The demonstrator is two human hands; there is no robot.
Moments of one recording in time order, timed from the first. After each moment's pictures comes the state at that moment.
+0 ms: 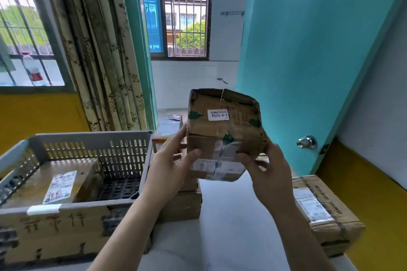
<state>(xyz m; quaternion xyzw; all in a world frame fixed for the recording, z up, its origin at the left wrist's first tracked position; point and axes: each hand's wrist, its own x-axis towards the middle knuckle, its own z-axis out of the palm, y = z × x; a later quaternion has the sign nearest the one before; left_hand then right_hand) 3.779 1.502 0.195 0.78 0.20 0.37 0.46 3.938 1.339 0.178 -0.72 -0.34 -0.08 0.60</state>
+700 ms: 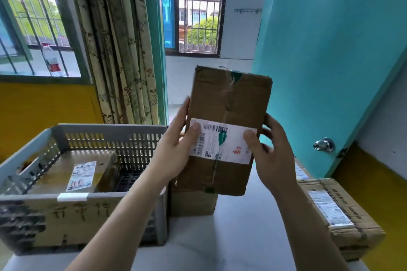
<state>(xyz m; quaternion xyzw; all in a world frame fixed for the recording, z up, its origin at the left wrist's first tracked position) 3.756 1.535 0.225 0.74 0.16 0.37 0.54 3.910 1.387 0.214 -0.69 -0.37 -0.01 0.62</state>
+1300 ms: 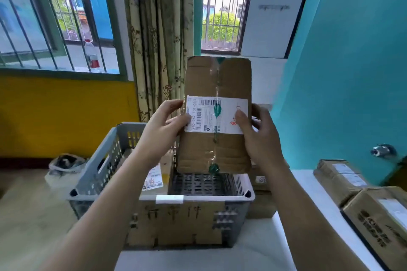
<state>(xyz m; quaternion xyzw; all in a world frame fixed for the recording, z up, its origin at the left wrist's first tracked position) 3.582 1.732 0.243 0.70 0.25 0.36 0.56 3.752 1.590 0.234 -0.72 -0.34 0.05 0.60</state>
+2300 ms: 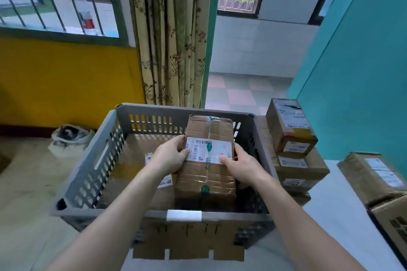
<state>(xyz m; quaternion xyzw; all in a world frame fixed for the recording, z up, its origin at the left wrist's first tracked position) 3.610 1.861 0.105 0.79 0.43 0.08 0.43 3.773 1.714 0.105 -0.85 -0.33 0.31 0.27</state>
